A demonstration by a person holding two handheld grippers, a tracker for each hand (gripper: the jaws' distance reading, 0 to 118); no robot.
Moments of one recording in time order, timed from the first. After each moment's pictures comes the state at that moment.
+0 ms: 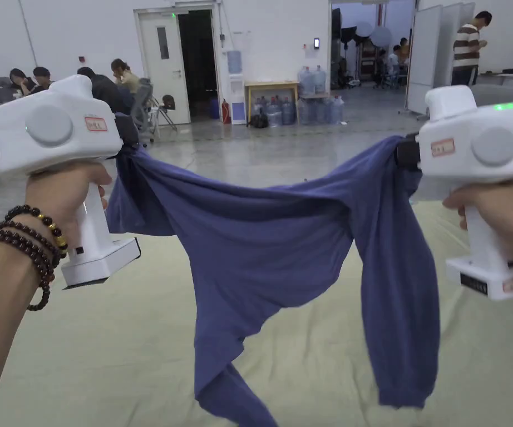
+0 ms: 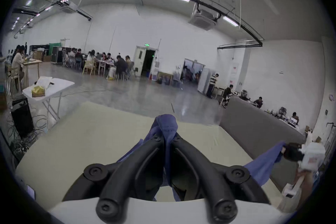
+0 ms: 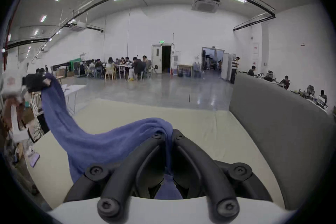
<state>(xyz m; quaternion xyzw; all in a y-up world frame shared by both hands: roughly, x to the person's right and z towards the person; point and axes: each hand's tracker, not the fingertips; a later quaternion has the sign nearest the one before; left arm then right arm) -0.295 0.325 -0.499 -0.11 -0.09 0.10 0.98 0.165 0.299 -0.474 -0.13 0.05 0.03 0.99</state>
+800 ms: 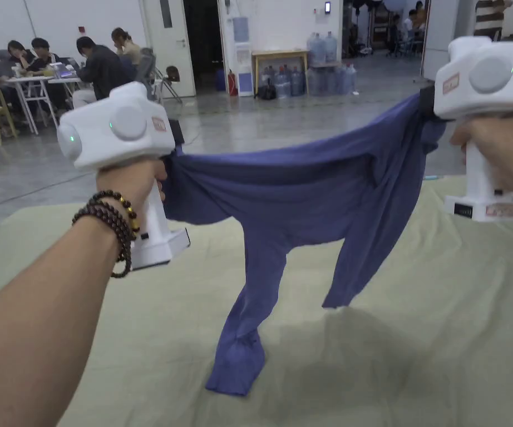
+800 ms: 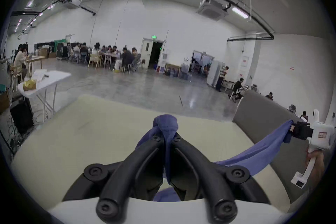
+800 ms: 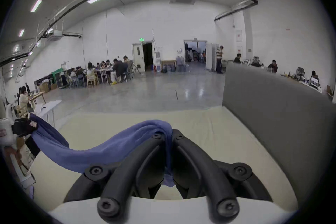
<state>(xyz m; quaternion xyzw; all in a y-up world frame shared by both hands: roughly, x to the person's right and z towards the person) -0.241 0.208 -0.673 -0.18 -0.06 0.11 0.98 0.205 0.231 -0.659 -0.18 -0.03 -0.03 0.98</state>
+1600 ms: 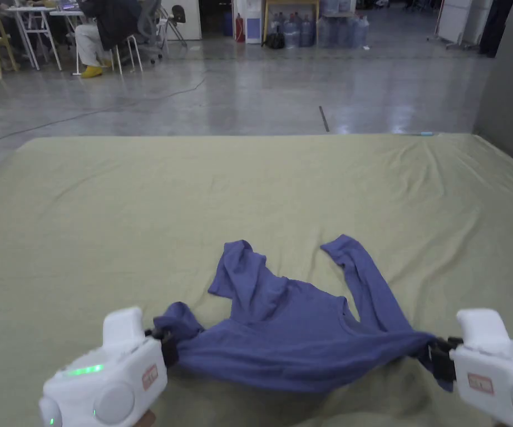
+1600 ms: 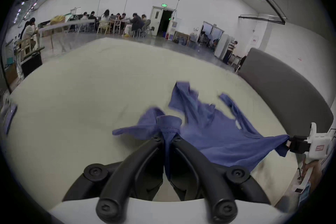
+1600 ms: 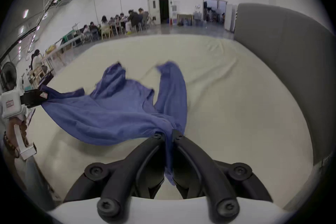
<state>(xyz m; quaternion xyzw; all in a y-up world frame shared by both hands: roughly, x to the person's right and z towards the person) -0.279 -0.069 -0.320 -0.31 -0.04 0.12 0.94 0.188 -0.052 -0.304 -0.37 0.06 0.00 0.93</state>
